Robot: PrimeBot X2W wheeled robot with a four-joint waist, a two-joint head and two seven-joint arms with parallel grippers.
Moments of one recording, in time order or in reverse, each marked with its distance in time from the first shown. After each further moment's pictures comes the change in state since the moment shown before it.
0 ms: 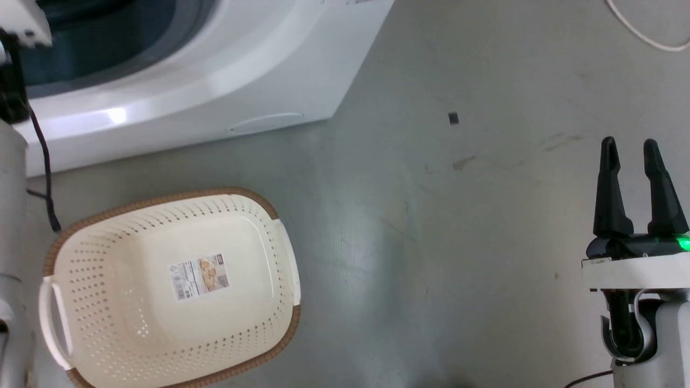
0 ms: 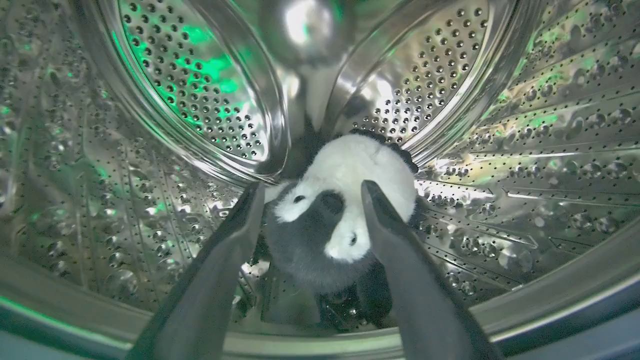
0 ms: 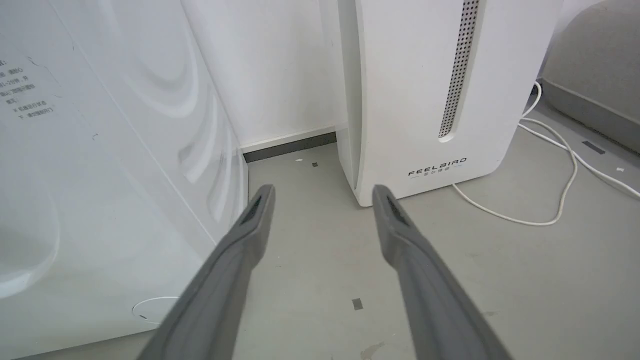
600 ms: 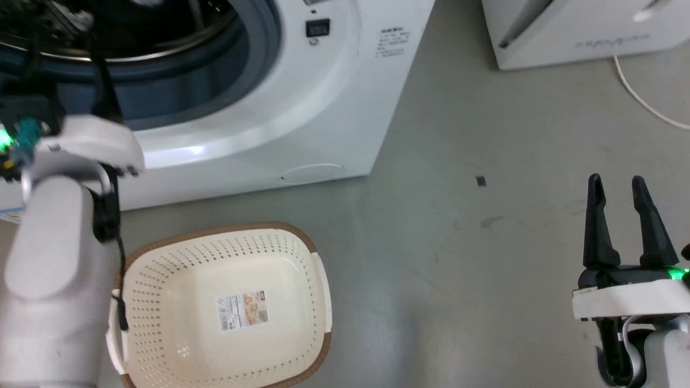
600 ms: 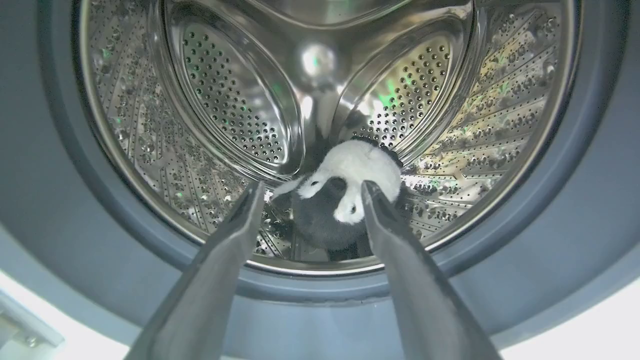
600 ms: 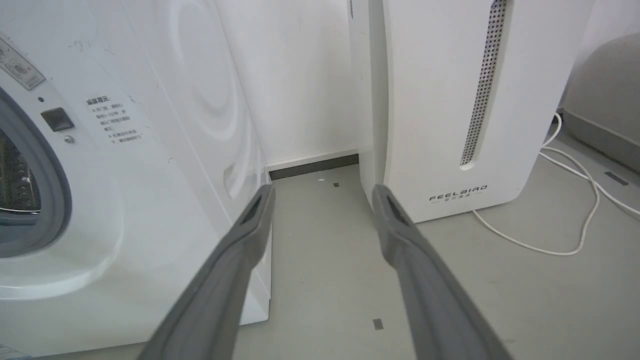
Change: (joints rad) left arm 0.415 -0.104 0.067 -0.289 0.051 0.038 0.000; right arm 0.086 0.000 0.011 0.002 -0.070 0.000 0.000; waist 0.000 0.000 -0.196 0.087
